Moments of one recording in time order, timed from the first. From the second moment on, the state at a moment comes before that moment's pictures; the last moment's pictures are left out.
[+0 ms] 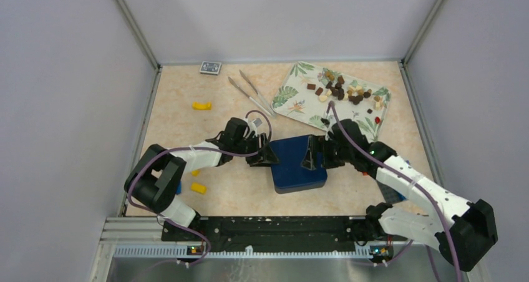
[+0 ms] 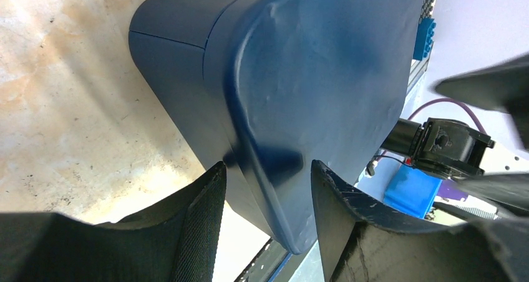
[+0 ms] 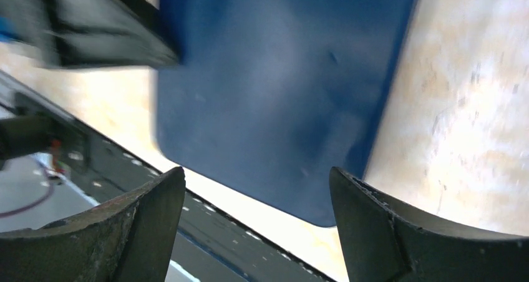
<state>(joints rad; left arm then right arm) -0.55 1.55 0.69 0.10 0.61 -0.78 0.64 1.02 0.82 -0.59 -0.17 0.50</state>
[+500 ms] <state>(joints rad) -0.55 1.55 0.69 0.10 0.61 -0.78 0.64 1.06 0.94 -0.58 -0.07 0.52</state>
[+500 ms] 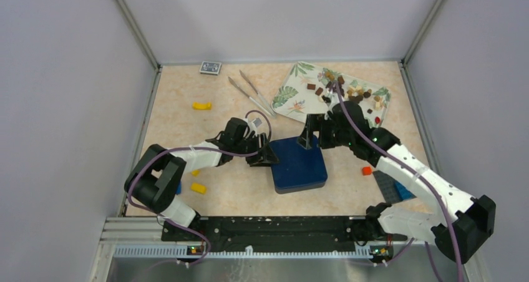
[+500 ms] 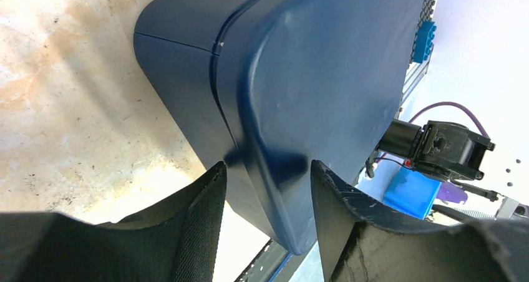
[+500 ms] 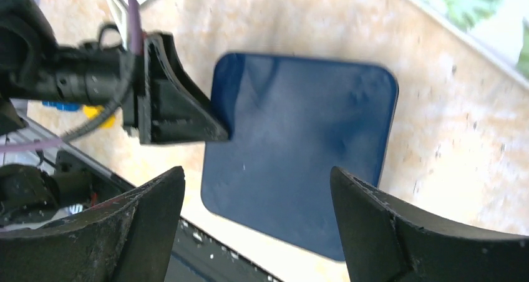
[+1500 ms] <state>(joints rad) -0.55 1.58 0.74 0.05 0.59 -0.74 0.49 1.40 0.97 -0.26 -0.18 0.51</state>
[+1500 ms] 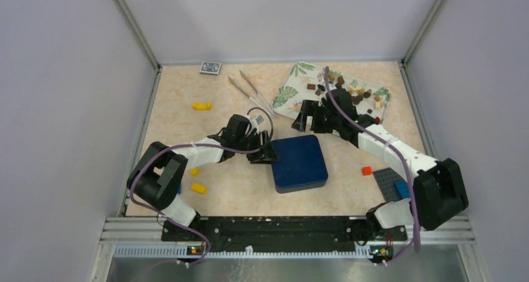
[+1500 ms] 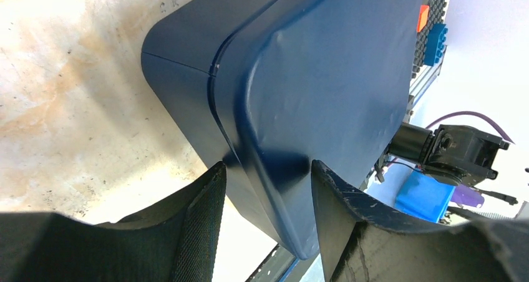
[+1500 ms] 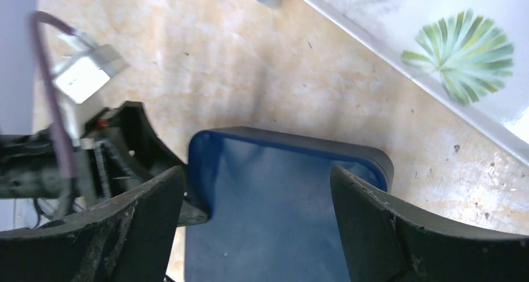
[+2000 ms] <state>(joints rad) -0.55 1.50 0.86 -0.10 0.51 -0.69 0.51 1.28 0.82 -0.34 -0.18 0.56</state>
